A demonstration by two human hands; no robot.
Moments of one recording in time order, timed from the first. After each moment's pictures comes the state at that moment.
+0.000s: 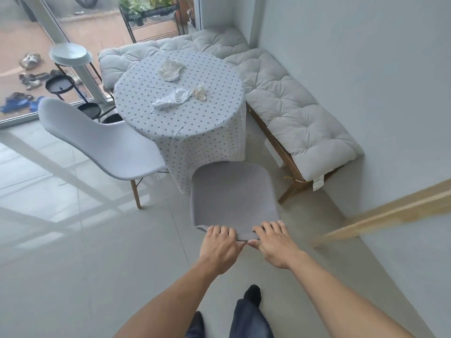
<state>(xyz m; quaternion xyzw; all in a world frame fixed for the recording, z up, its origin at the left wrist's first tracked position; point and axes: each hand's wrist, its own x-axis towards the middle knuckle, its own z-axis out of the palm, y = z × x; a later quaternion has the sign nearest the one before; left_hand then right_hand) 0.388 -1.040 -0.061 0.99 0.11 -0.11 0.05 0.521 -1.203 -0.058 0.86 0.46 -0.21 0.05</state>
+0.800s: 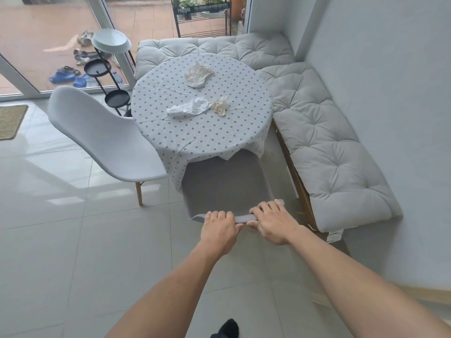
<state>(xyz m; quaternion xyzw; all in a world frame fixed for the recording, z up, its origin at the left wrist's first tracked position) 0.586 -0.974 -0.057 0.92 0.32 -0.17 0.15 0.765 -1.081 -0.064 0.77 0.61 -0.18 0.08</state>
